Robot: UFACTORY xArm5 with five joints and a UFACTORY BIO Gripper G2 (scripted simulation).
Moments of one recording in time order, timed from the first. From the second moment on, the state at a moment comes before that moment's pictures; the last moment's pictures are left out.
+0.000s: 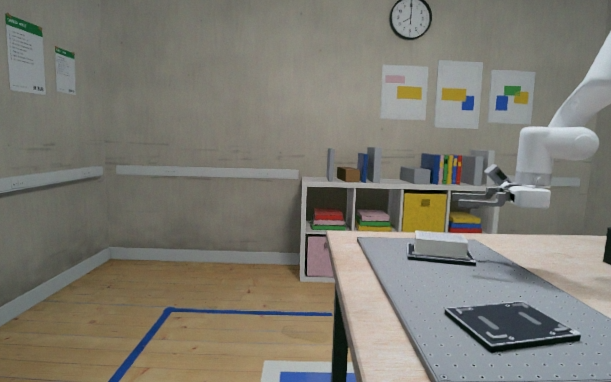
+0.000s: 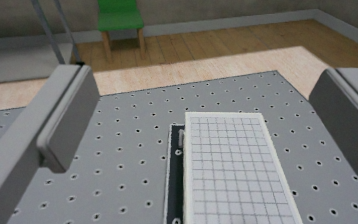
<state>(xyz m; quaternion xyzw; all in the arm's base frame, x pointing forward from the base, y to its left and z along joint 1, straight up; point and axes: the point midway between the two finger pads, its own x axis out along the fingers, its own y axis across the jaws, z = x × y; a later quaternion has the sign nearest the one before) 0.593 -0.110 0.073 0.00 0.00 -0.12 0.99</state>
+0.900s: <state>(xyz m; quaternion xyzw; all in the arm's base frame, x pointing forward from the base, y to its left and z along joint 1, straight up) 0.620 -0.153 0.026 0.00 0.00 -0.12 0.99</state>
